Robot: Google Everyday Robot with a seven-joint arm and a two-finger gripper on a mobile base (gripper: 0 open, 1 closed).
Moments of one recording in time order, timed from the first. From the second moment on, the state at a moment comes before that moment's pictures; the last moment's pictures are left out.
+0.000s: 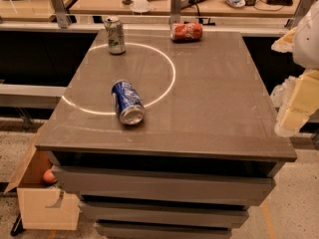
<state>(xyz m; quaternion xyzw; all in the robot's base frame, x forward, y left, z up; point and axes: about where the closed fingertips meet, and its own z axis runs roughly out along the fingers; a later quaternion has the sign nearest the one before) 0.438 -0.216 0.977 -0.60 0.78 -0.04 0.16</state>
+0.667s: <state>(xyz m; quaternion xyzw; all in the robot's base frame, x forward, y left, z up) 0.468 -0.177 0.992 -0.62 0.74 0.01 0.26</state>
